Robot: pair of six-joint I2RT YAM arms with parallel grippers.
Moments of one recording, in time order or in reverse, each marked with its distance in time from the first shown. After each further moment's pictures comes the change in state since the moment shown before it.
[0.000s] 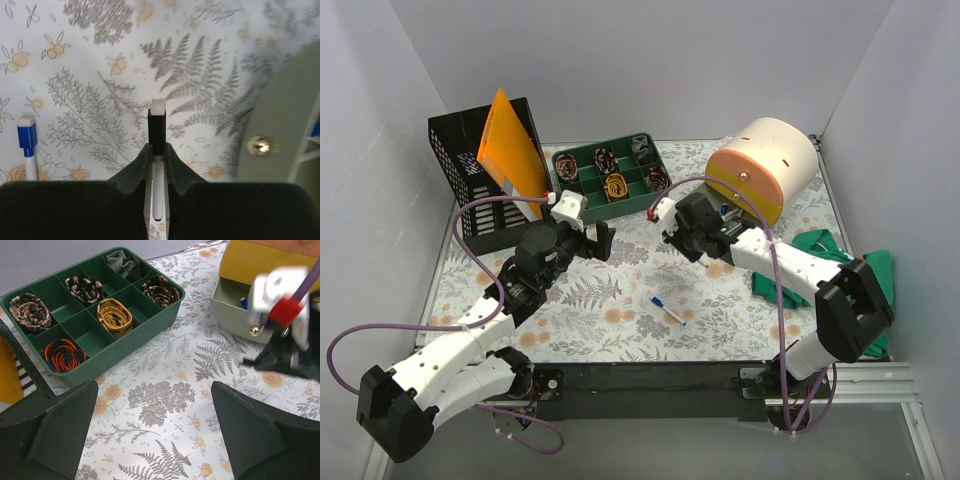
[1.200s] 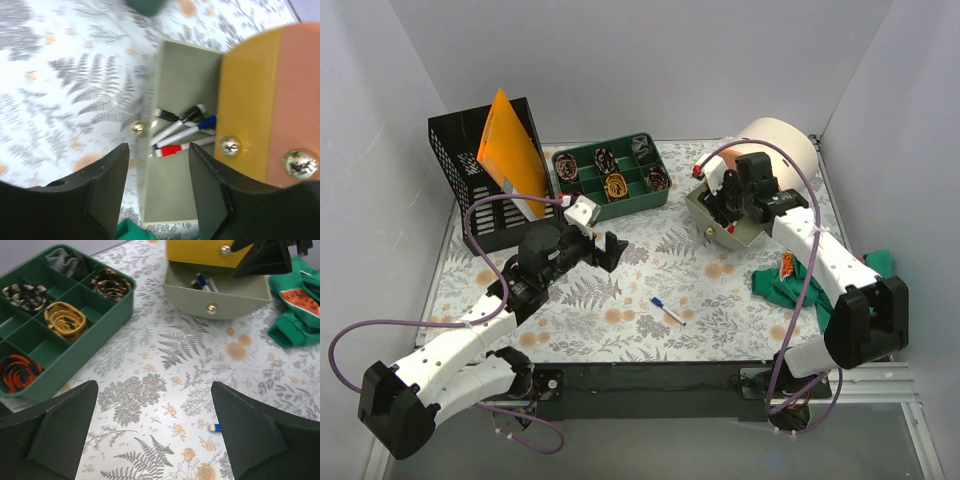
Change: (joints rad) left arm 0.001 0.023 0.000 -0.001 0.204 0.034; right arm -0.354 -0.072 0.171 -0.034 -0.164 -0.221
